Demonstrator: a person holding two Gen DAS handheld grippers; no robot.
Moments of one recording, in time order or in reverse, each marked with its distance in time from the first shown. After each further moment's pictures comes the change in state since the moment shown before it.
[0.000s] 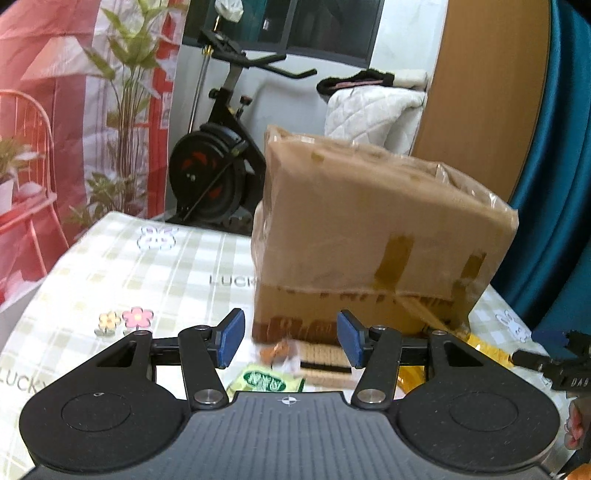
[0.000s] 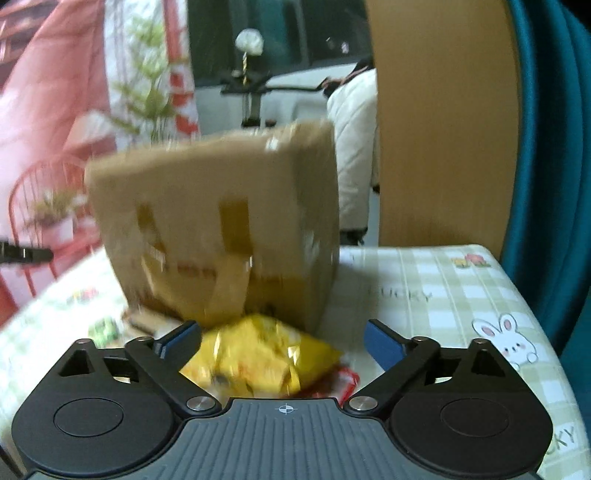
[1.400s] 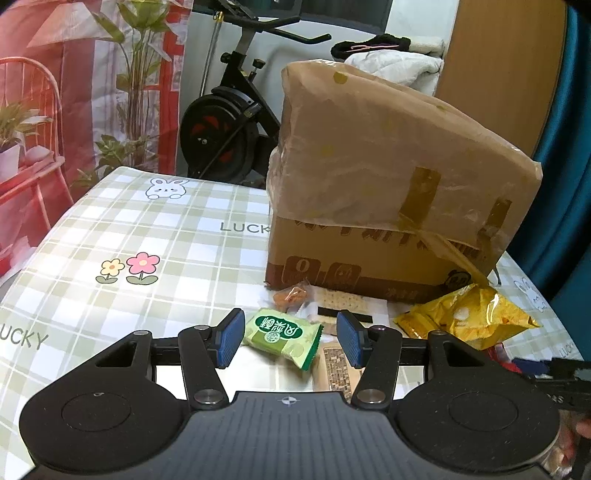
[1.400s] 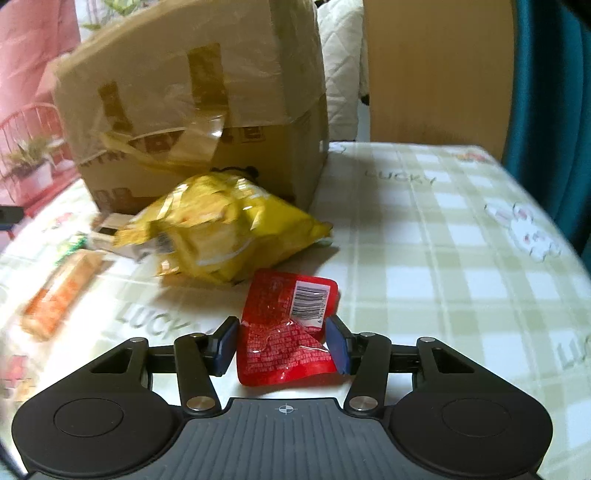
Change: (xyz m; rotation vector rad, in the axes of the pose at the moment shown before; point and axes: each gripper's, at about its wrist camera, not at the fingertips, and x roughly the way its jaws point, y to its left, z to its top) left arm 0.014 0.012 -0.029 -0.011 0.100 0.035; right arm 0.031 0.003 -0.063 0.093 0.217 -0.011
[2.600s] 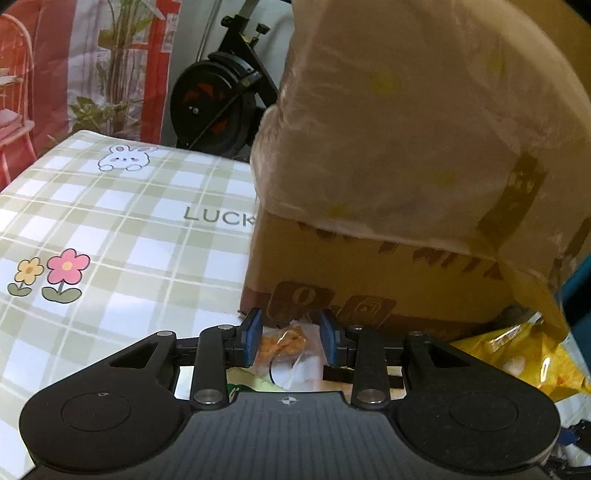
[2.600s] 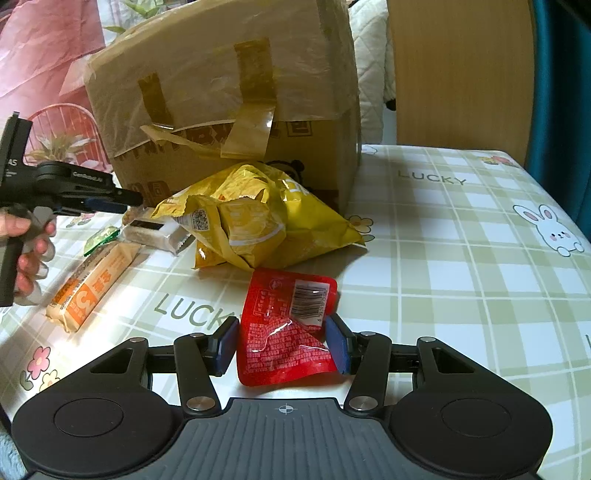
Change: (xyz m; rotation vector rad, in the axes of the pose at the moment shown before) left arm 0.118 0.005 0.021 -0.063 0.071 -0.040; right arm 0.000 0.019 -0.007 -0.031 -0.025 0.044
